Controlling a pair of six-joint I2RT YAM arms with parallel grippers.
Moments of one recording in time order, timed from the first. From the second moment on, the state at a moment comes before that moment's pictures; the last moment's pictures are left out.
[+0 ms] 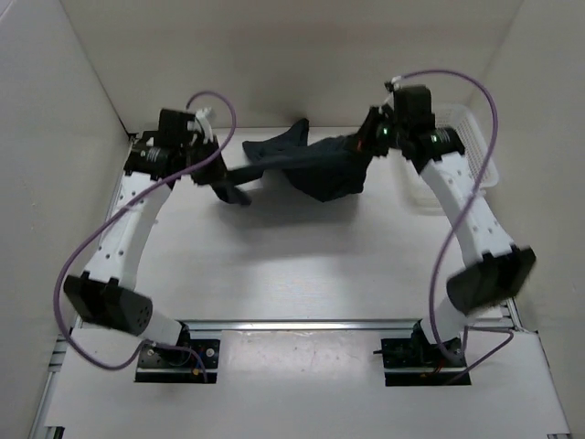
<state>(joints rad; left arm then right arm) -0.22 1.55 1.79 -0.97 0.24 -0.36 0.32 1.76 1.95 -0.76 -0.30 0.56</state>
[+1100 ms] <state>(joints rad) -0.11 1.65 0.93 -0.73 0.28 -0.62 0.18 1.09 0.59 -0.60 -0.23 0.96</state>
